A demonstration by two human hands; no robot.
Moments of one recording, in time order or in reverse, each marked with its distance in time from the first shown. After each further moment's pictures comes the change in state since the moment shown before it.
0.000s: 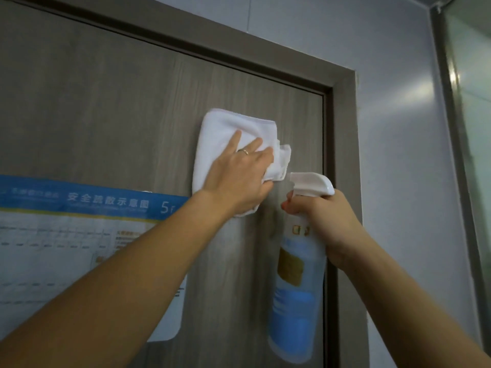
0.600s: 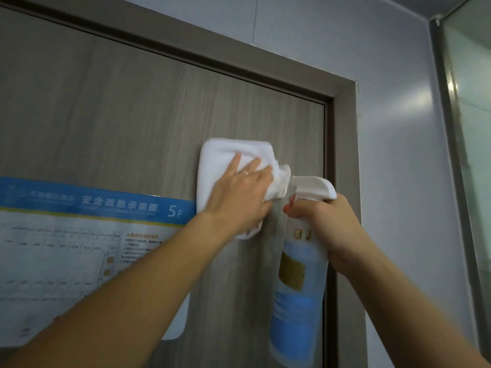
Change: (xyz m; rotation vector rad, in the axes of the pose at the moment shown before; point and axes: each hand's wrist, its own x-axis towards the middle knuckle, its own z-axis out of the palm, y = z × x) left_hand -0.027 0.012 0.000 -0.007 -0.049 -0.015; right_hand -0.011 -0.012 0.001 -0.026 -0.017 -0.025
